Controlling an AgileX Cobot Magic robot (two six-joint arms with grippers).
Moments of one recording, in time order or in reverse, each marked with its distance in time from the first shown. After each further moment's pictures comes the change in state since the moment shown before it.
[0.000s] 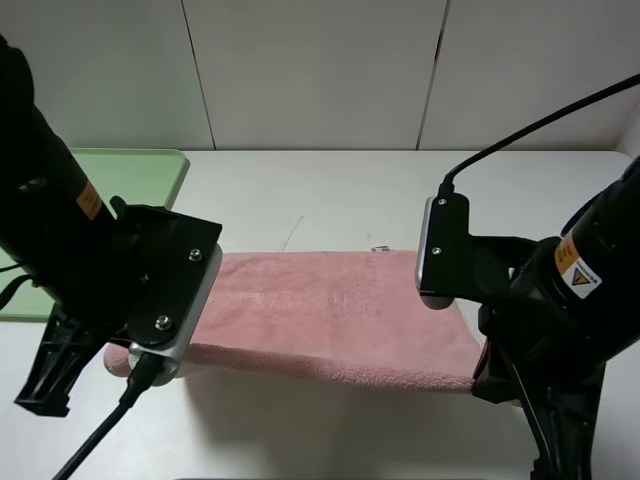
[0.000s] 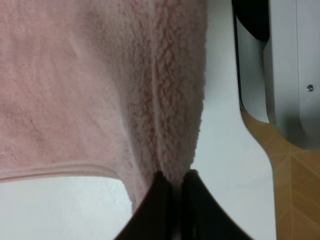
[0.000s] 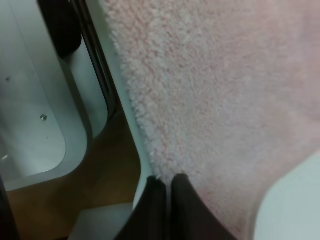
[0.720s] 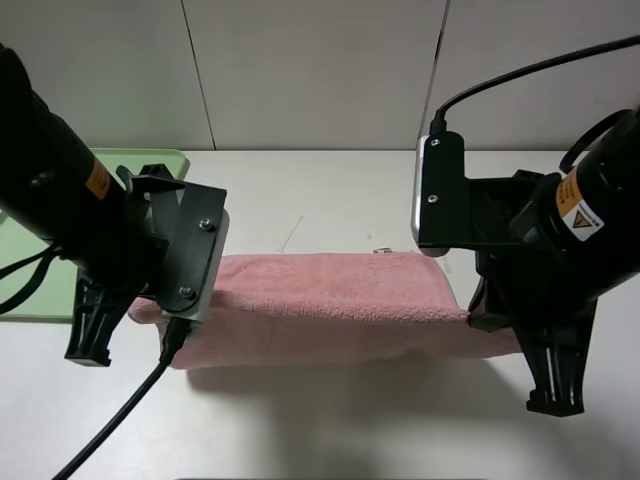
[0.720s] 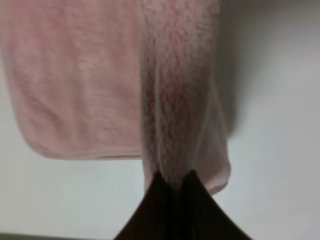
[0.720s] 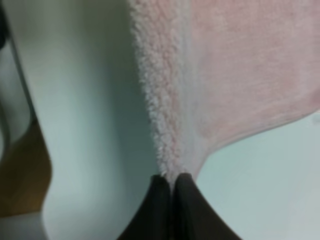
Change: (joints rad) left arm 0.019 -0.002 0.000 0.160 -0.198 -0.094; right arm 0.003 0.000 -0.085 -0.198 -0.026 -0.027
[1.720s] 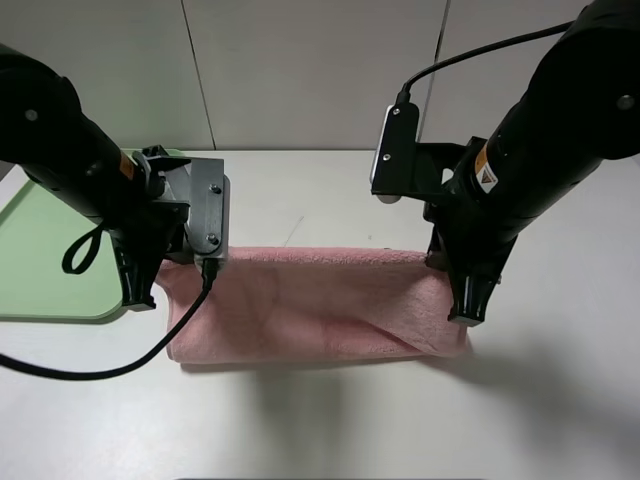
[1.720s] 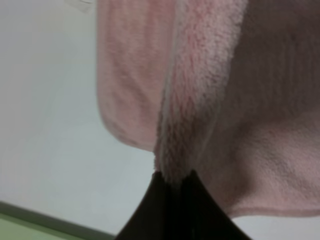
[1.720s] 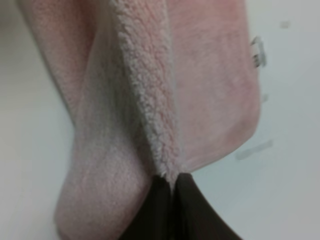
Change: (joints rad) left arm 0.182 0.152 0.000 0.034 -0.277 -0.001; right arm -0.144 0.223 -0.080 -0.082 -0.230 -0.007
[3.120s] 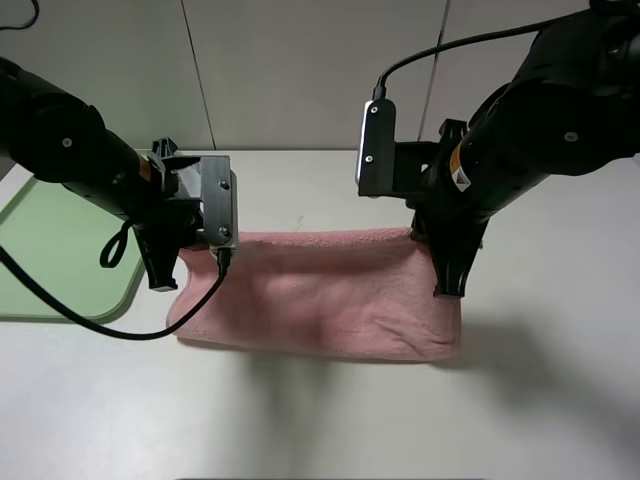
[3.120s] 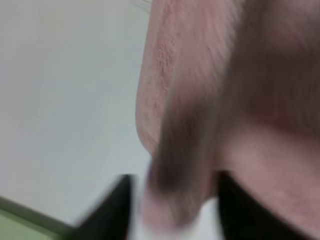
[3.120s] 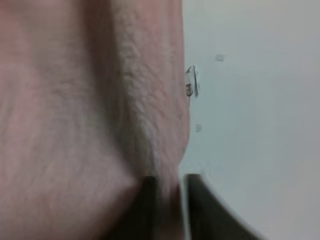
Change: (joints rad) left arm 0.039 0.106 0.003 0.066 -0.210 -0.029; right arm -0.010 0.072 0.000 -0.184 -0.162 0.036
